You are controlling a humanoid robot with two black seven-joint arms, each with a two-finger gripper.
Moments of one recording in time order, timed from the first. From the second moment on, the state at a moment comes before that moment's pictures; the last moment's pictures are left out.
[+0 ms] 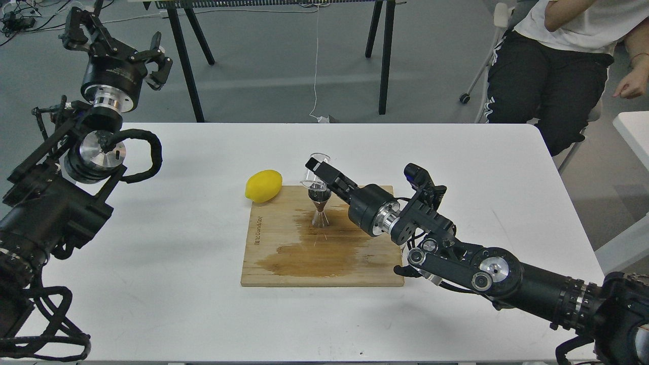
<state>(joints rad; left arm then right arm) -0.89 0.23 -0.82 -0.63 -0.13 -0.22 -0.37 0.62 -0.17 0.36 1.16 -1.07 -0.27 0.16</state>
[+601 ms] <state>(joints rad) -0.89 0.24 -0.82 -0.63 -0.13 -0.22 -0.37 0.62 -0.21 0.35 1.12 -1.32 -0.31 0.29</state>
